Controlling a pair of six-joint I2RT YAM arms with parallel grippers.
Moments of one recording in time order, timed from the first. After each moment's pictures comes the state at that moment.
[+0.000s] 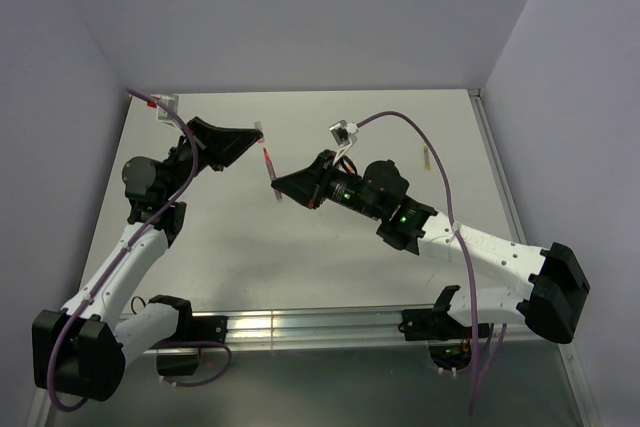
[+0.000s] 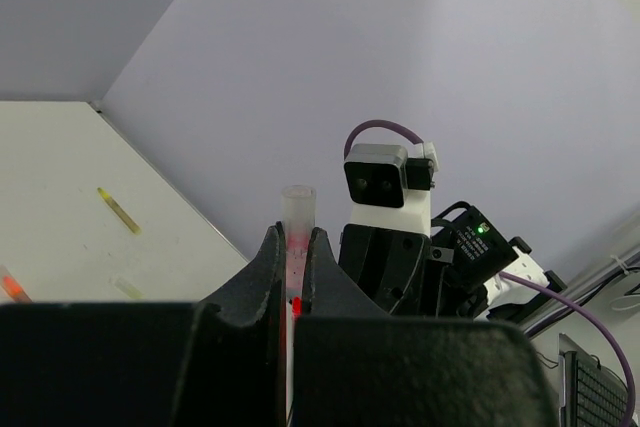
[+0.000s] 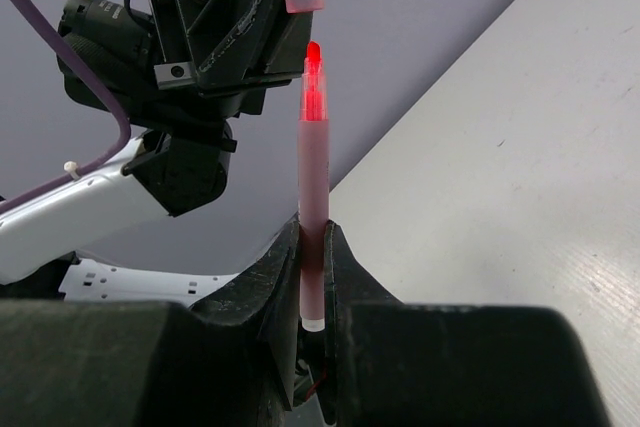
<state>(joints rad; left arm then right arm) -0.22 1.02 0.71 0.83 0.70 -1.14 0.91 1.19 0.86 0.43 -0.19 0.75</state>
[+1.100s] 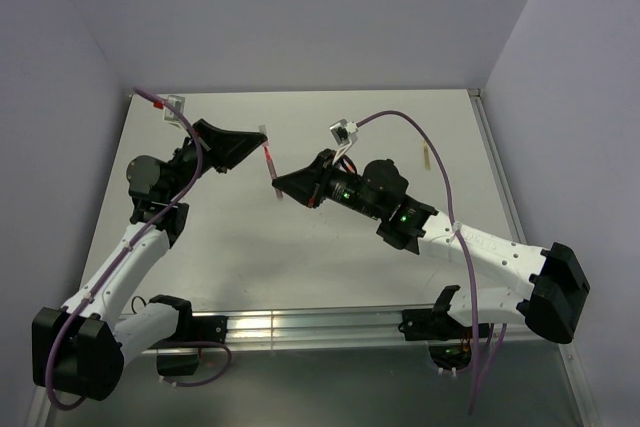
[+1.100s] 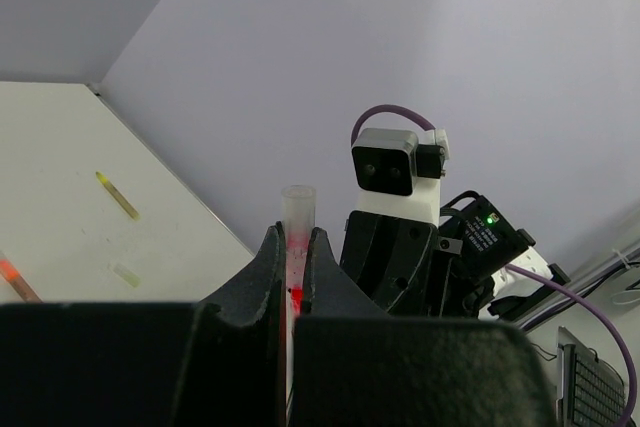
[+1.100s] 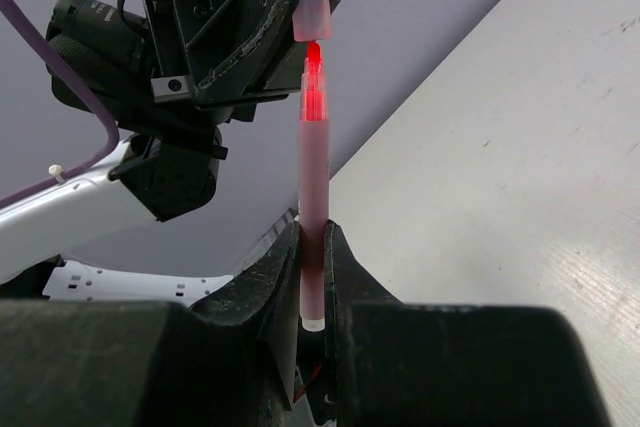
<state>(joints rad) -0.24 1.03 0.70 0.80 0.70 -1.12 0.91 1.19 0.87 0.40 -0.17 0.73</state>
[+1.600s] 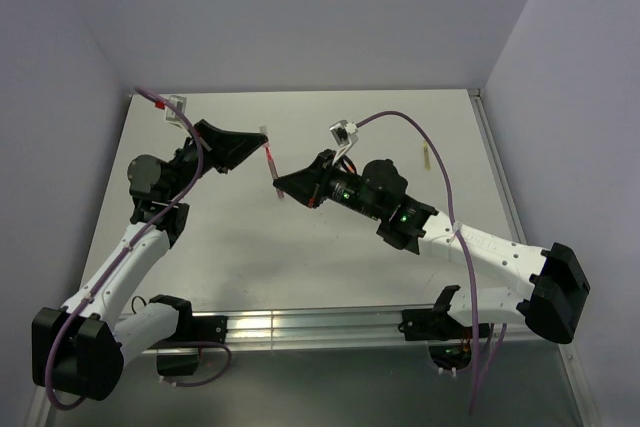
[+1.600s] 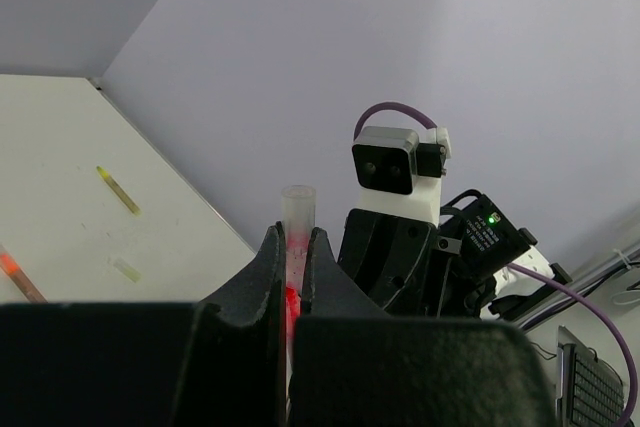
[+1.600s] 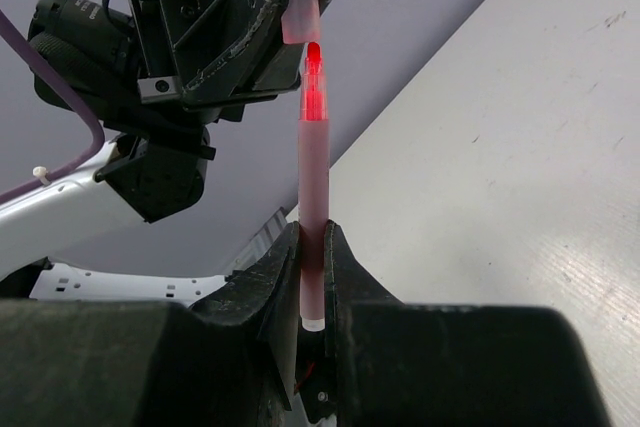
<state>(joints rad) -0.25 1.03 0.70 0.78 0.70 -1.12 0.91 1.19 0.87 0.38 -0.15 0.72</state>
